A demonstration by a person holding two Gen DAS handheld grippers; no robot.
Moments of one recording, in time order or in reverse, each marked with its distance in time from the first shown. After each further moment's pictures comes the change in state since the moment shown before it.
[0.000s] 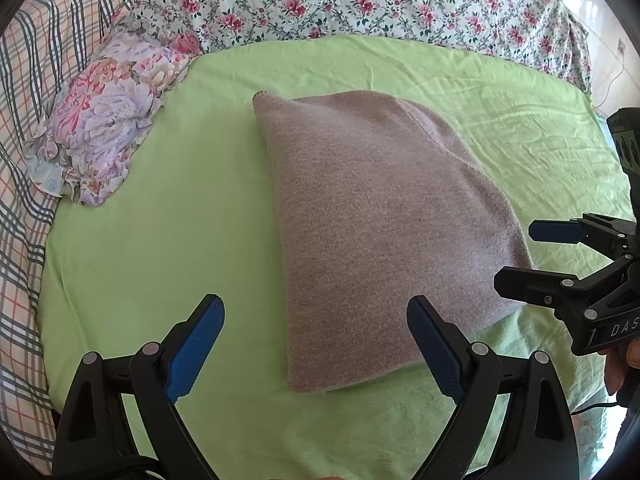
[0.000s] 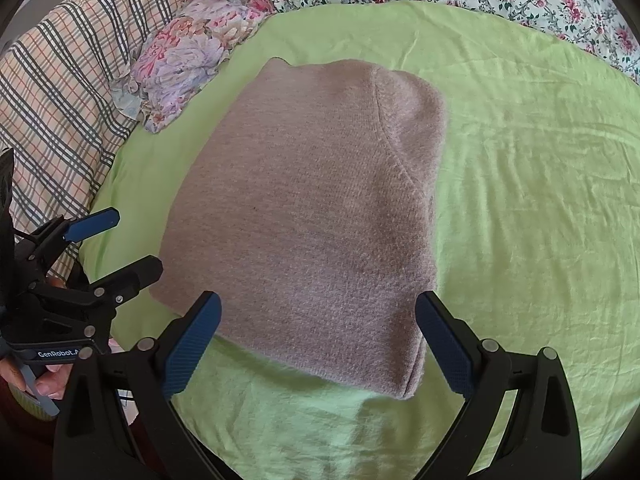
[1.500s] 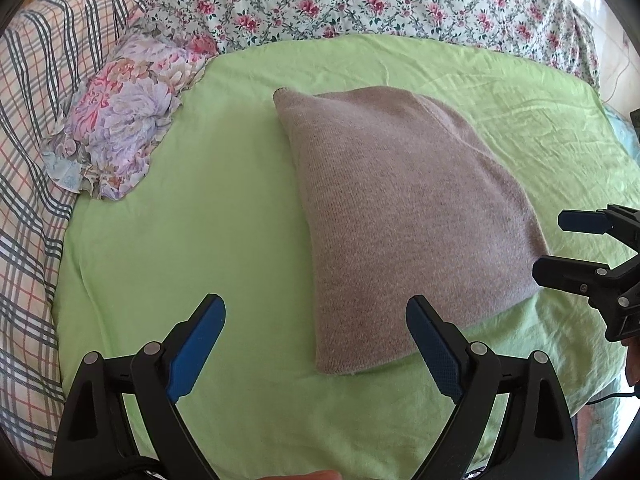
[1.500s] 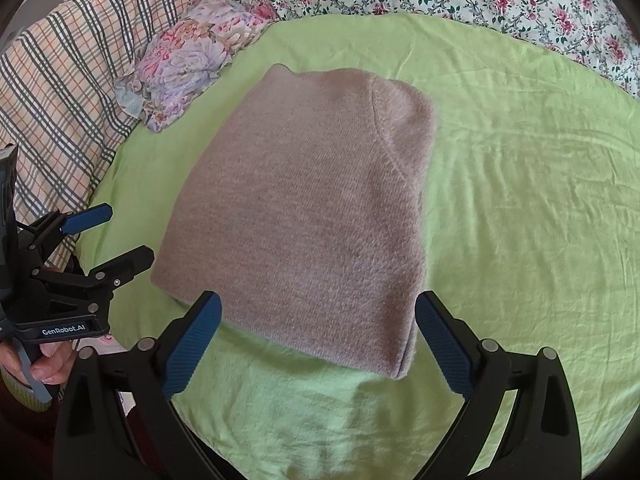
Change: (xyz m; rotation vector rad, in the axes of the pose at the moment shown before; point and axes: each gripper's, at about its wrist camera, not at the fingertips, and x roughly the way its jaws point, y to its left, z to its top) left arm -0.003 0.016 -0.010 0.011 -0.003 0.051; right arm -0.013 0.005 -0.012 -0.012 -0.034 -0.035
